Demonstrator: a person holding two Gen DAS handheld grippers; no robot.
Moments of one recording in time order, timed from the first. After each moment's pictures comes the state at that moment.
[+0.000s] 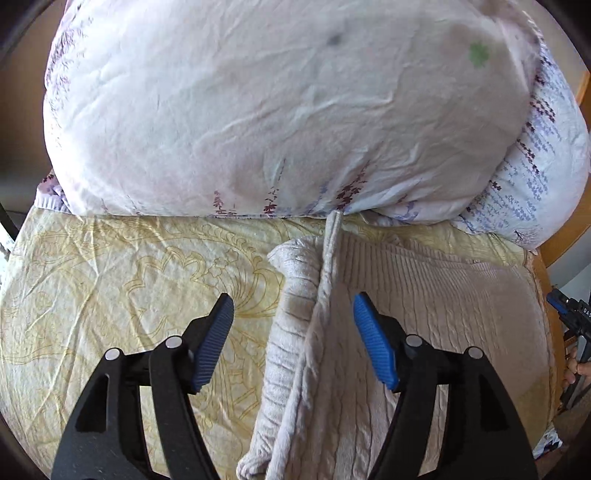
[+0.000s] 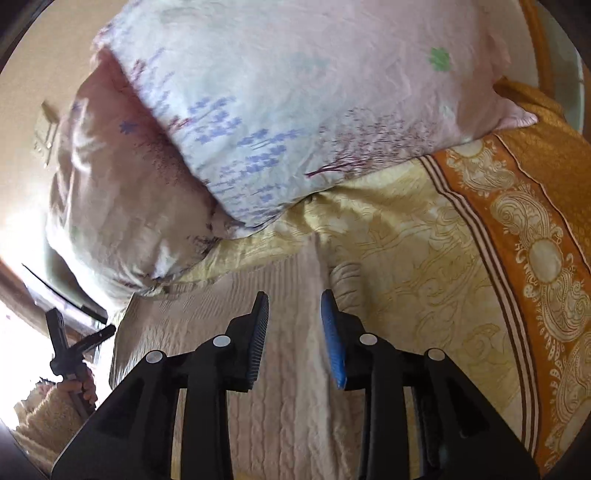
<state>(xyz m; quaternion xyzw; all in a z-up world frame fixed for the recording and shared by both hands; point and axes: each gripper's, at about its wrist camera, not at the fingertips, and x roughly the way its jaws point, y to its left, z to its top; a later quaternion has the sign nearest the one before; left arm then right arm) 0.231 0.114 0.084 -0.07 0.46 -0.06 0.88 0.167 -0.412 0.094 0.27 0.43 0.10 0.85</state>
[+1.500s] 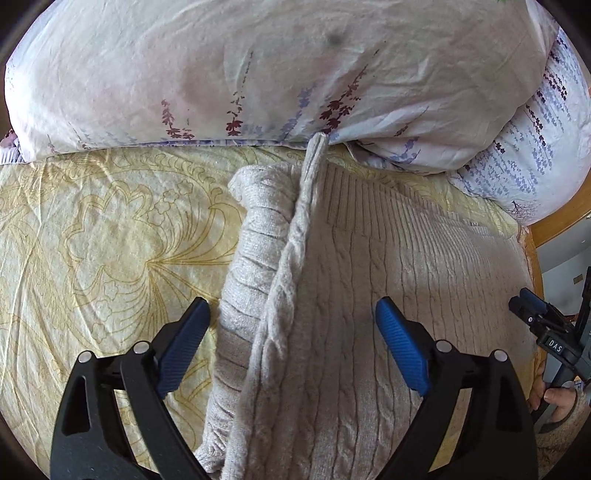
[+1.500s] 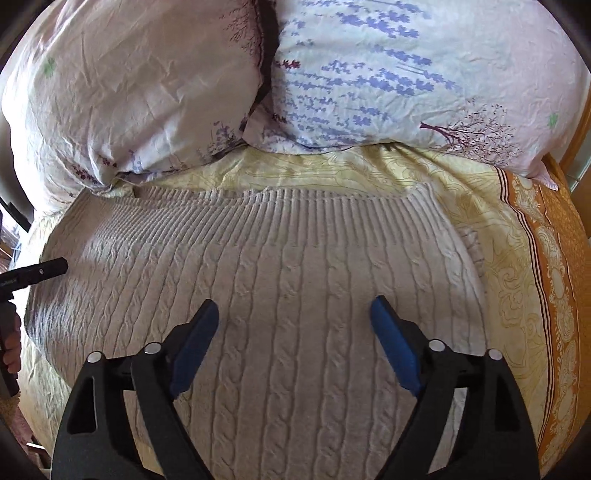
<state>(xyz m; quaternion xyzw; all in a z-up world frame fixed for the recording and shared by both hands) 0.252 0.084 0.033 -0.11 0.55 -0.09 0.82 0.190 -0.252 0.063 0.05 0.53 0.02 0.85</state>
